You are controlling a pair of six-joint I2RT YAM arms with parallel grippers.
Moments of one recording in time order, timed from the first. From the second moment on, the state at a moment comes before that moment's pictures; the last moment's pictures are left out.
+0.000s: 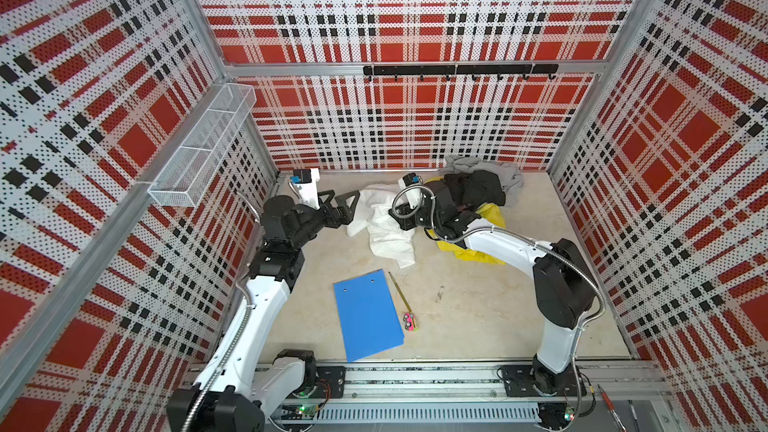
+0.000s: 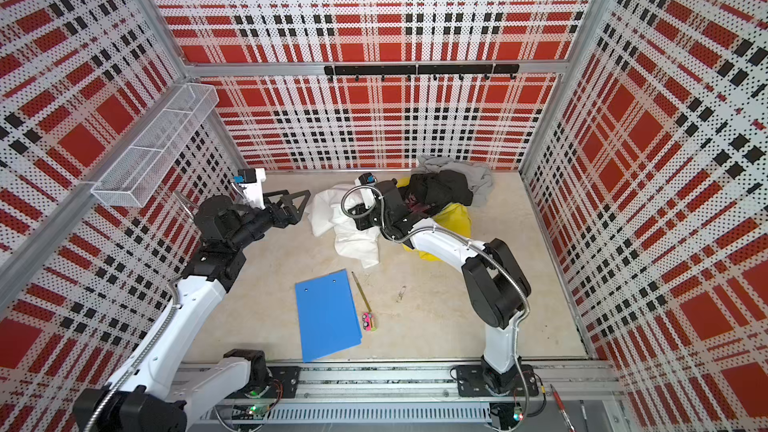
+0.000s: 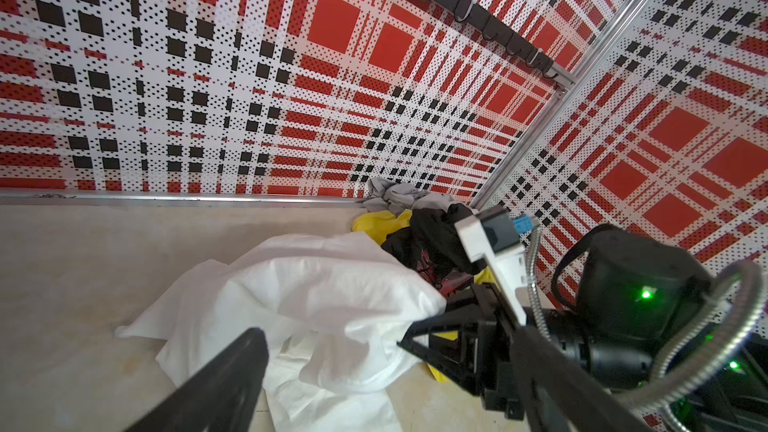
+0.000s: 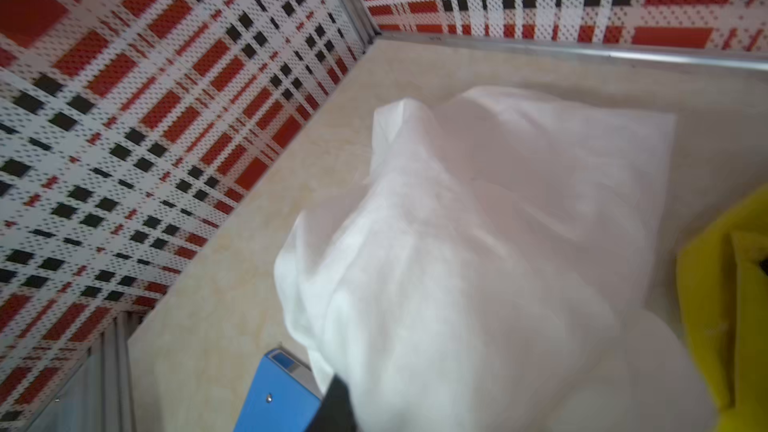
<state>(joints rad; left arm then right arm) -0.07 1.04 0.91 0.01 0.47 -0.36 0.69 1.87 1.38 -0.02 -0.21 0.33</state>
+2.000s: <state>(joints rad) -0.05 1.01 0.90 0.01 0.46 -0.34 0.76 2.44 1.93 -0.05 -0.16 0.30</state>
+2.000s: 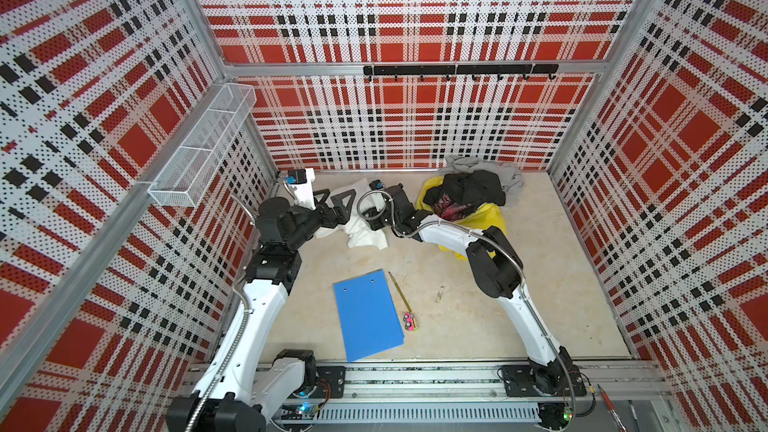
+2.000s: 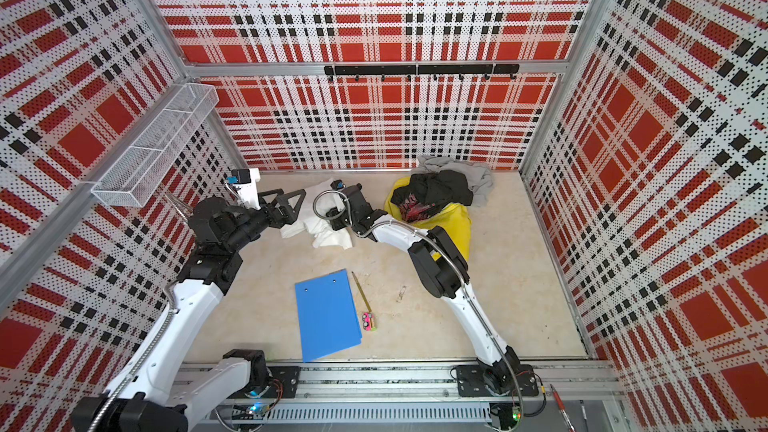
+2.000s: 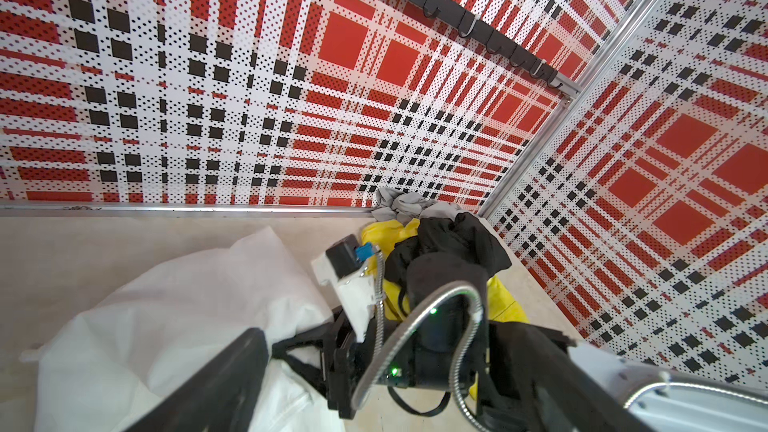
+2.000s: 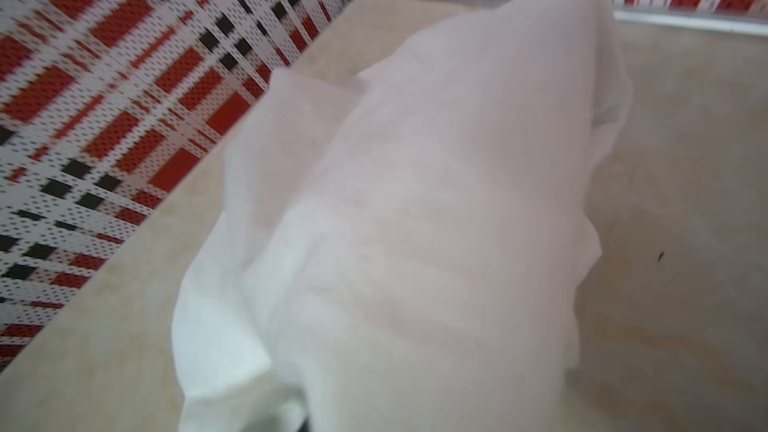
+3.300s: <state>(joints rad) -0.31 1.16 0.92 -0.11 0.27 -0.31 0.74 1.13 0.74 0.12 0.06 0.21</state>
